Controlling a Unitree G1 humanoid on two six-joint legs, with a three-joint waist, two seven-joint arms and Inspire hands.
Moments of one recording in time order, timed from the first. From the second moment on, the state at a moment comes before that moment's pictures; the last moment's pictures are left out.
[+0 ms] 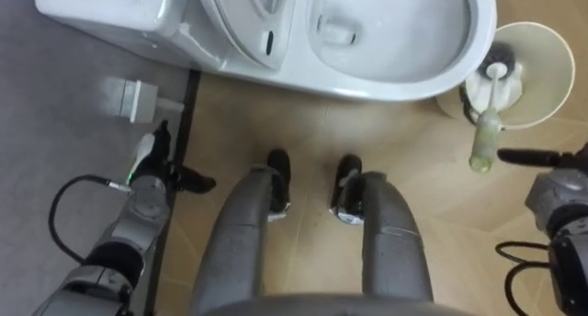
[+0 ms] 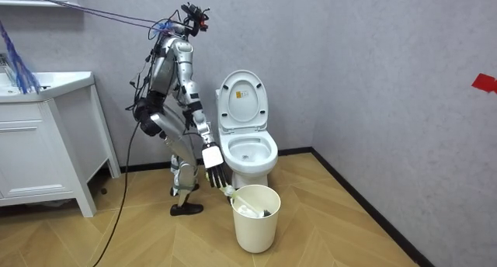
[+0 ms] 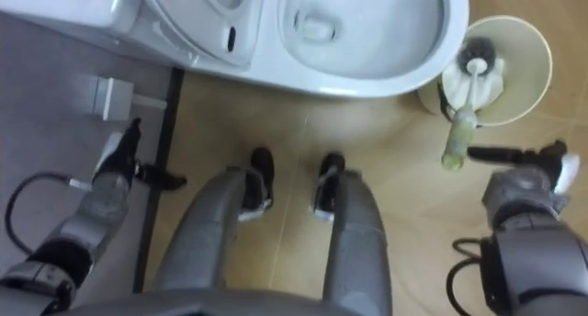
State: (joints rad) left arm -0.17 0.31 -0.22 0.87 0.11 -0.01 0.23; right arm -0.44 -0.51 0.07 1.31 0.53 -0.02 -0.41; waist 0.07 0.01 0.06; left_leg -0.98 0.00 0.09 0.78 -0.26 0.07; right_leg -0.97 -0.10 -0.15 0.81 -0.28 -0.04
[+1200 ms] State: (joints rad) left arm -0.10 0.32 -0.29 0.80 0.07 -0.03 0.37; right arm -0.41 -0.51 0.08 1.21 0.90 -0.06 -0.40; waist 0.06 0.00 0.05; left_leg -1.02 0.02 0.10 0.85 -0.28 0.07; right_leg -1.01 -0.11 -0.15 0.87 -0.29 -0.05
